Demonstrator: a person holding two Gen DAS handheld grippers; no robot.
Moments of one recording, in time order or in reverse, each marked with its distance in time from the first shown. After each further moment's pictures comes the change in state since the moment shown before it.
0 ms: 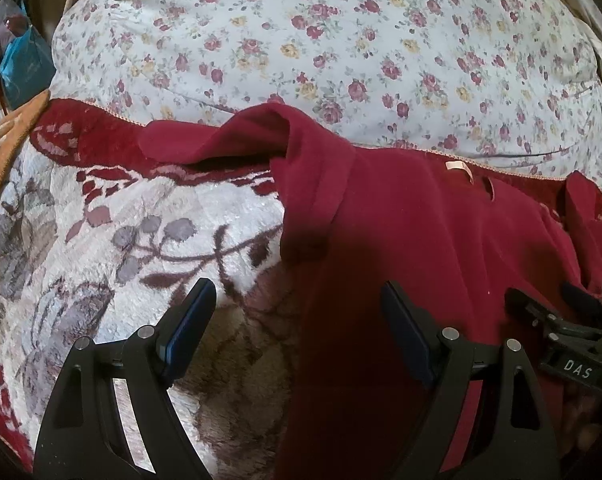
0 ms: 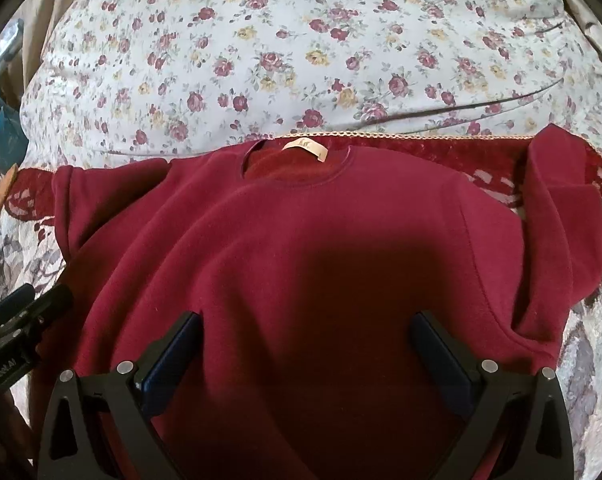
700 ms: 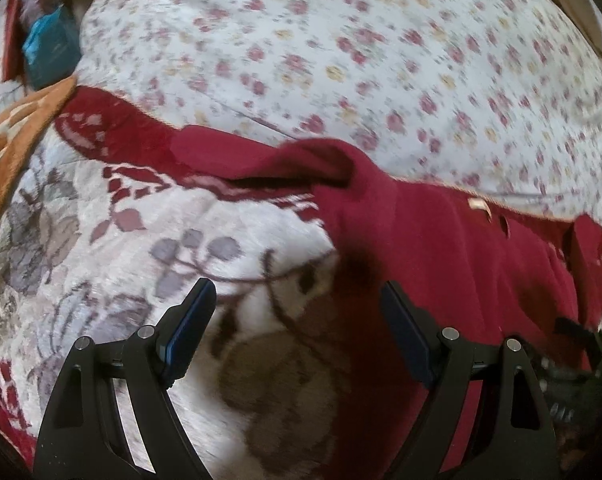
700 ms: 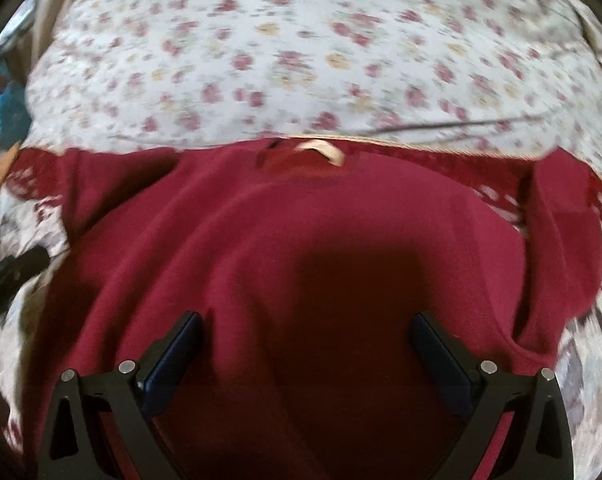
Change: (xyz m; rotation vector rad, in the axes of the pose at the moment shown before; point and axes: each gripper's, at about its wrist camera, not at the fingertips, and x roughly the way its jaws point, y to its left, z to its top) left arm -0.009 0.039 0.016 -0.118 -0.032 0.024; right arm -0.003 0.022 0.002 -0.106 0.025 0.021
